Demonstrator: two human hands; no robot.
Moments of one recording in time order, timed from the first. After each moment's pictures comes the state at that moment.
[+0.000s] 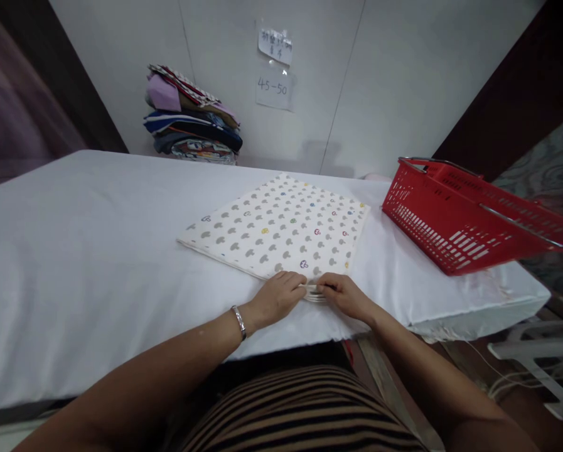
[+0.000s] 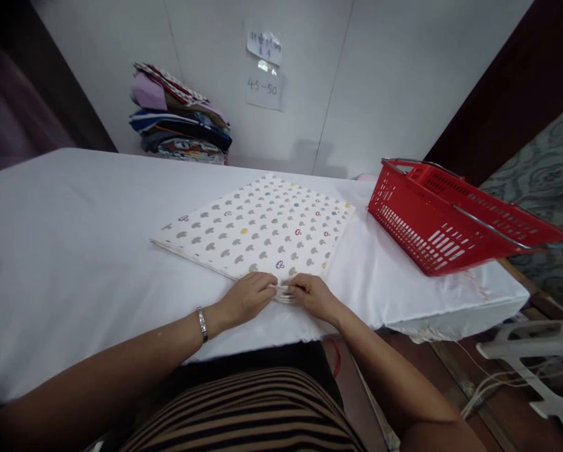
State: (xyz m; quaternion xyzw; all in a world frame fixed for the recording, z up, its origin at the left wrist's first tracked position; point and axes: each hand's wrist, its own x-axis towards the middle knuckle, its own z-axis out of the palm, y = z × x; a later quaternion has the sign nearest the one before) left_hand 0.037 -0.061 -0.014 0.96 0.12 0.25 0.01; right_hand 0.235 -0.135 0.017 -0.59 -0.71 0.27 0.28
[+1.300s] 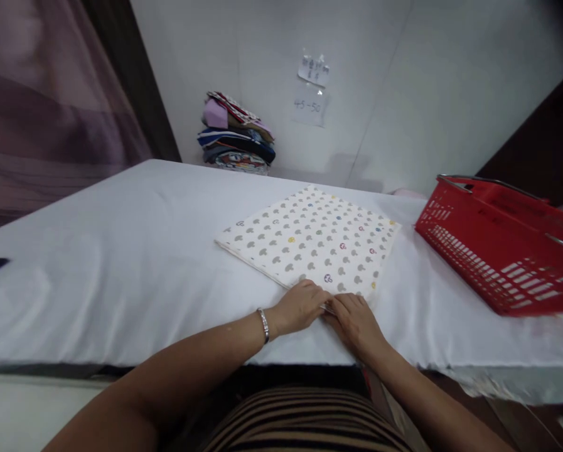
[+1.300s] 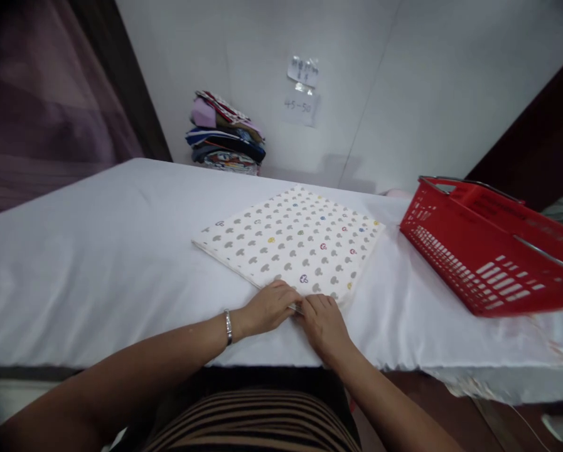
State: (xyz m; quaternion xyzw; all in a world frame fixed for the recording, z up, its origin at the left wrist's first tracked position) left_hand 0.036 -0.057 -0.016 0.96 0.15 0.23 0.09; right_hand 0.204 -0.143 -0.004 -0.55 -0.82 -0.08 0.15
